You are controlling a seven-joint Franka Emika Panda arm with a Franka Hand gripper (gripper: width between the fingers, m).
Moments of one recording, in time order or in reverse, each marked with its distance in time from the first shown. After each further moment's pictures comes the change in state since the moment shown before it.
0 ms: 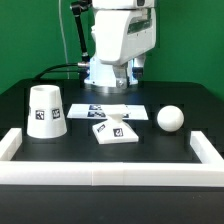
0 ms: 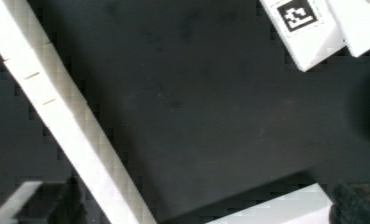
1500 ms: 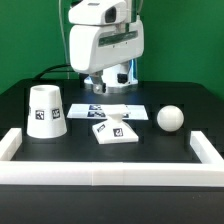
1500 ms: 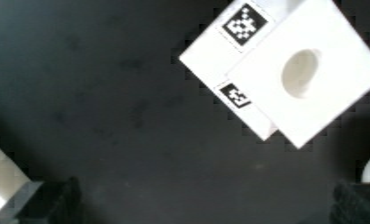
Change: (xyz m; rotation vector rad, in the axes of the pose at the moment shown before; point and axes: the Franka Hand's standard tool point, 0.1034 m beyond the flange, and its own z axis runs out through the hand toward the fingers) arm -0.049 -0.038 0.023 0.010 -0.021 0.237
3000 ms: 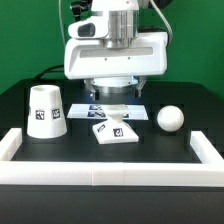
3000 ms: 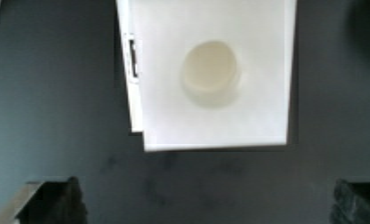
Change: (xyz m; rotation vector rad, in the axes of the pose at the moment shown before) arm -0.011 -0.031 0.037 -0.006 0.039 0.749
